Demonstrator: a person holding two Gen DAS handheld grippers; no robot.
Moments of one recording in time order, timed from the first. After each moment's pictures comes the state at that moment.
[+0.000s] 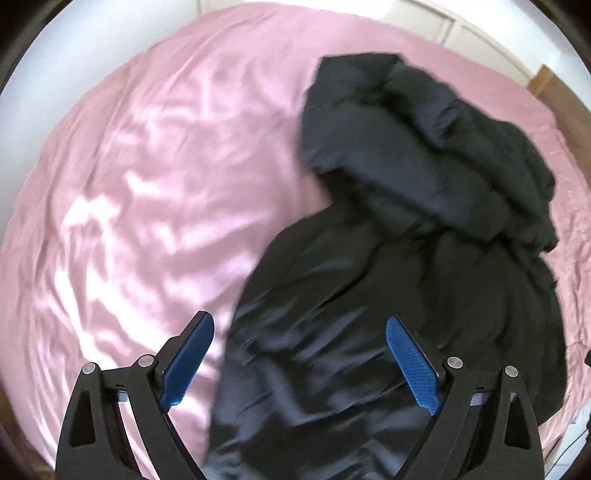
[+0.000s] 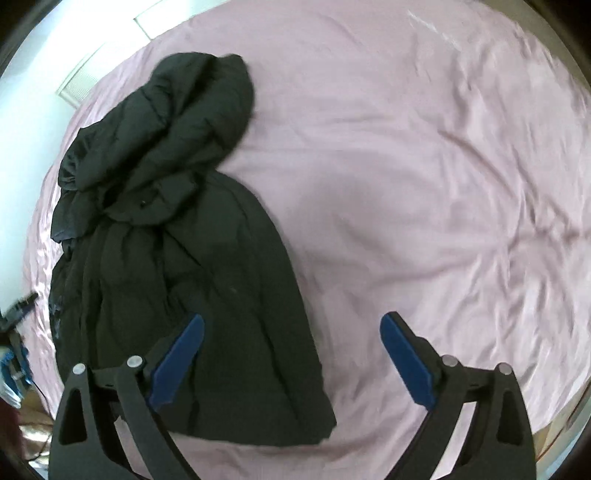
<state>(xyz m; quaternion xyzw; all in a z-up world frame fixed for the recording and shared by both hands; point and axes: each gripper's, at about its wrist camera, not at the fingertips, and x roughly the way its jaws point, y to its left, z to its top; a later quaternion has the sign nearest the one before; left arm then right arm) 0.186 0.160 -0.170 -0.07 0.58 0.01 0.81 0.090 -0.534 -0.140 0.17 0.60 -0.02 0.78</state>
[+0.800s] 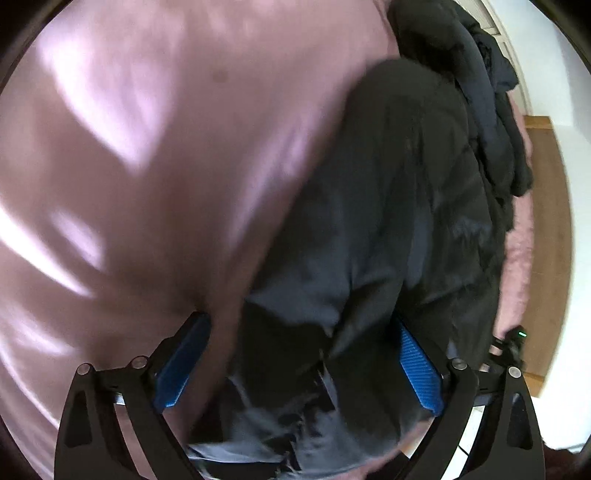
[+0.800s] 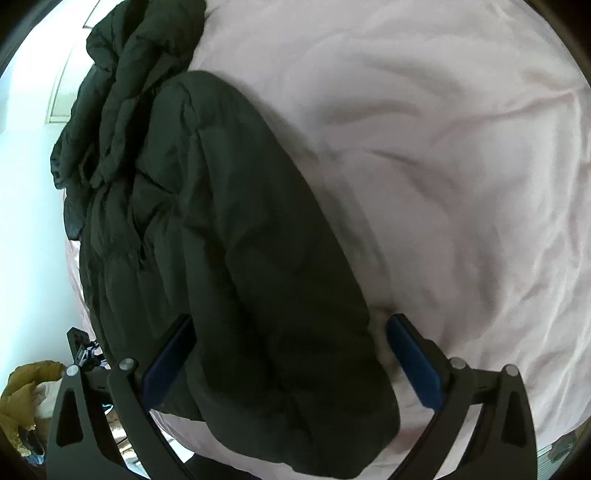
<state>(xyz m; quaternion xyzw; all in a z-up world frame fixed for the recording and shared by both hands) 0.115 0.253 -0.302 -0.31 0.68 -0.14 0.64 0.081 -0.519 -0.251 0.31 0.68 0.05 0.66</state>
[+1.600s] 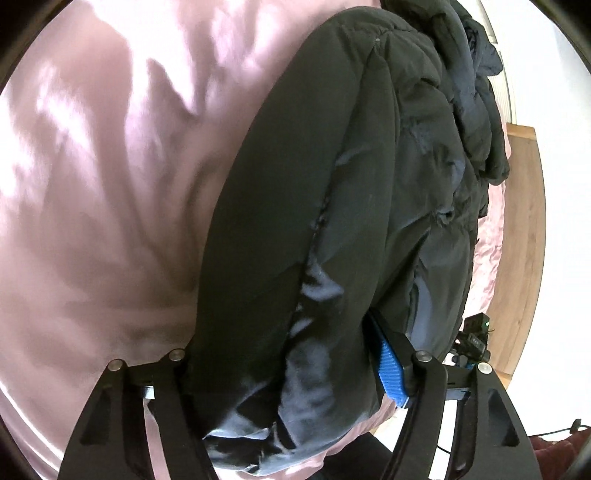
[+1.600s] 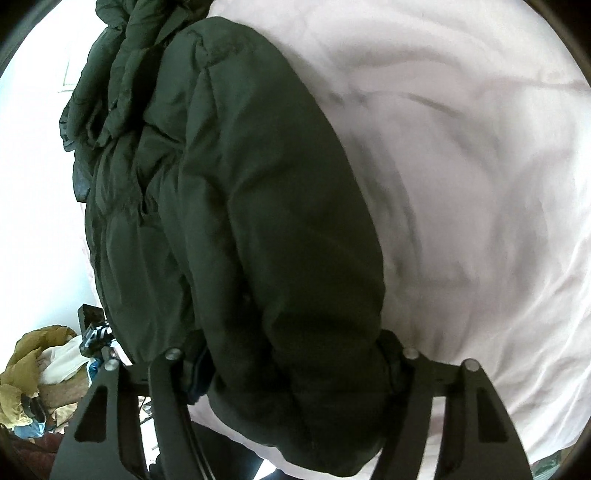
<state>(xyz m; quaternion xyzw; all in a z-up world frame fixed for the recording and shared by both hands) 0.071 0.229 -0.296 -0.37 0.68 -0.16 0.61 0.089 -0.468 -0.270 0.31 0.71 0.11 0.62</state>
